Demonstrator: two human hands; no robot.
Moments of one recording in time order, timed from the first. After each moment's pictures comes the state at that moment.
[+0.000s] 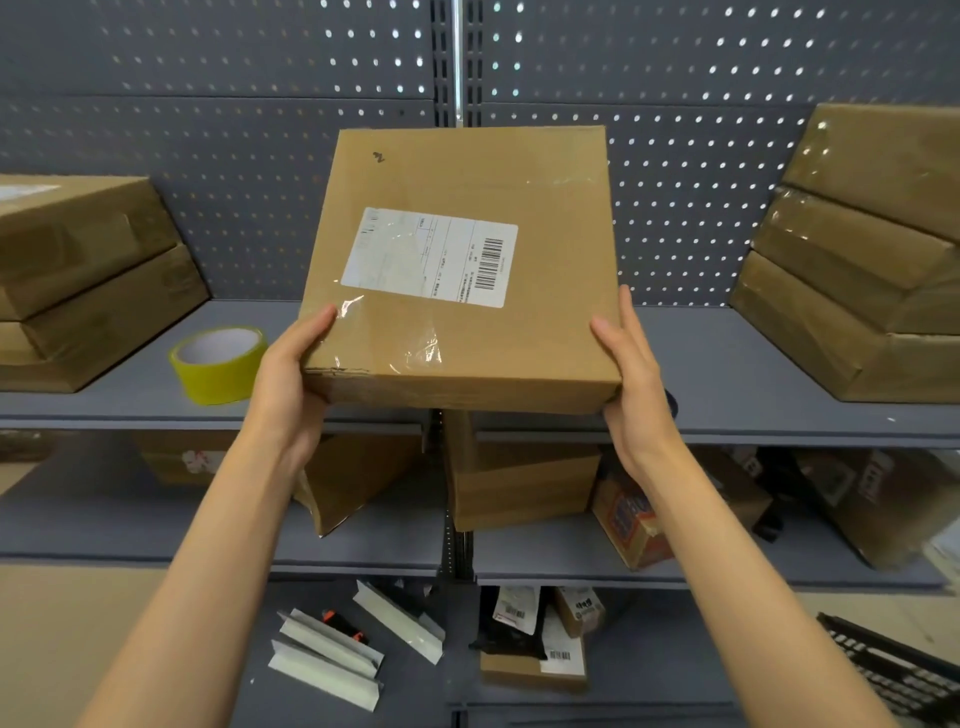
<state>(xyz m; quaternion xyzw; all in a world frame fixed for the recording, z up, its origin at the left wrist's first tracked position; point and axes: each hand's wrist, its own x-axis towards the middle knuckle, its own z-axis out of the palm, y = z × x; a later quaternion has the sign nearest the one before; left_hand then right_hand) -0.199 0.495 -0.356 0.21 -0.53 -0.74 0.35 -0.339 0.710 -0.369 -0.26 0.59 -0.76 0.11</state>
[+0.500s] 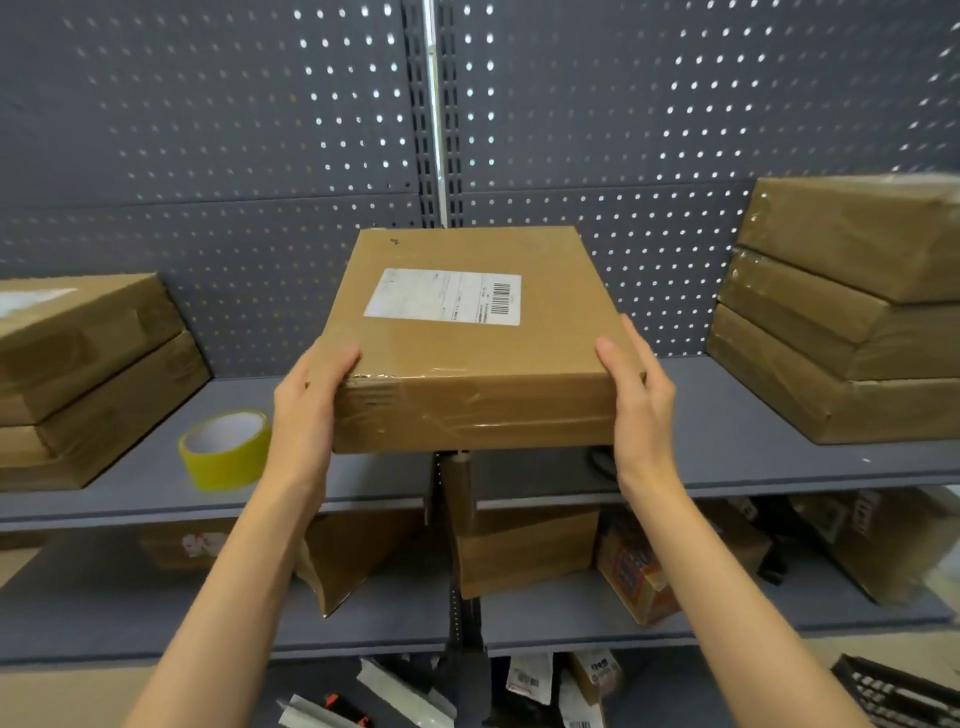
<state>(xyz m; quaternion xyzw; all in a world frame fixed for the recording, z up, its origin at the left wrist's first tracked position) -0.204 0.511 -0.314 0.18 -0.65 -0.61 0.41 -0.335 0.705 -0.329 -0.21 0.59 -0.78 -0.05</state>
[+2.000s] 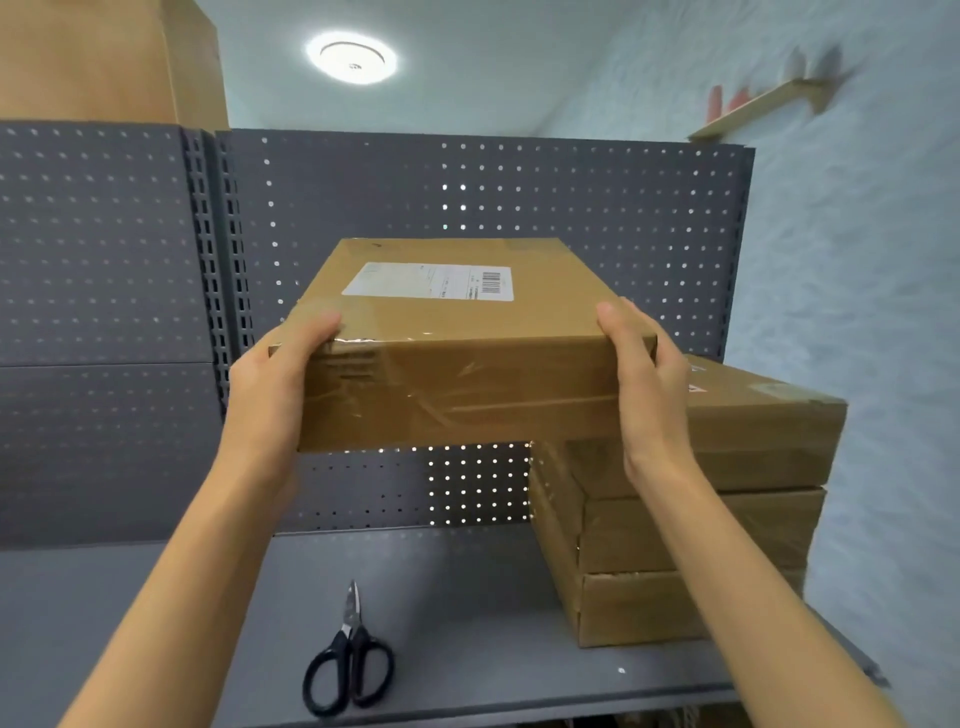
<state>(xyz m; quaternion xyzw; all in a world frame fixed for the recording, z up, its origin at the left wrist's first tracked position) -0.371 0.729 -0.168 0.11 -0.62 -0.62 0.47 -0.503 0.917 -0.175 -0.21 0.58 -0.77 -0.16</state>
